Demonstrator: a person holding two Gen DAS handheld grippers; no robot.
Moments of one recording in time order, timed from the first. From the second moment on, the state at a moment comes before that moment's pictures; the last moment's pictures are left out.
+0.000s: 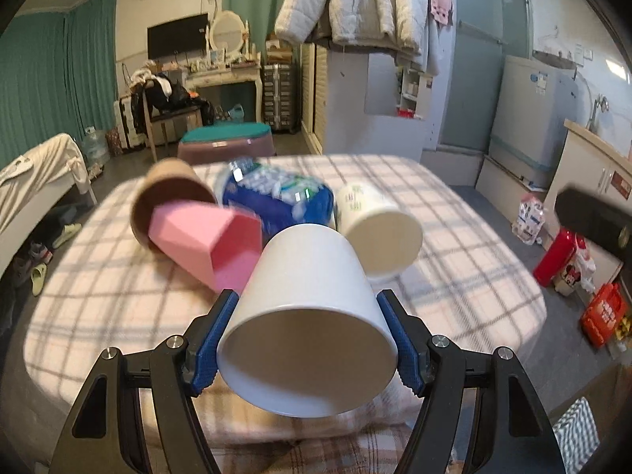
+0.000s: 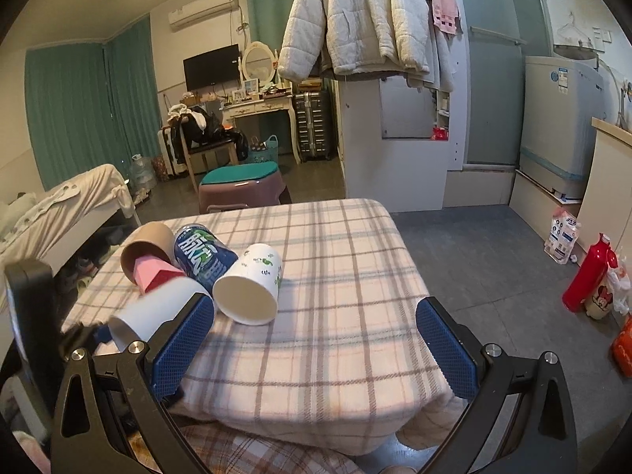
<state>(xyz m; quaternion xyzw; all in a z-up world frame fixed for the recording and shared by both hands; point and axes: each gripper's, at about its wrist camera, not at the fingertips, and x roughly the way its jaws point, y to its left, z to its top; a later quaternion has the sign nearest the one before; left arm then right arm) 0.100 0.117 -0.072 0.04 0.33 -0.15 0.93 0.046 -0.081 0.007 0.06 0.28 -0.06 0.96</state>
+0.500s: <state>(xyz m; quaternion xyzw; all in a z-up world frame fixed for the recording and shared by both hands) 0.097 0.124 -0.082 0.03 0.37 -0.18 0.91 0.054 -0.075 0.001 0.06 0.30 -0.05 0.95</state>
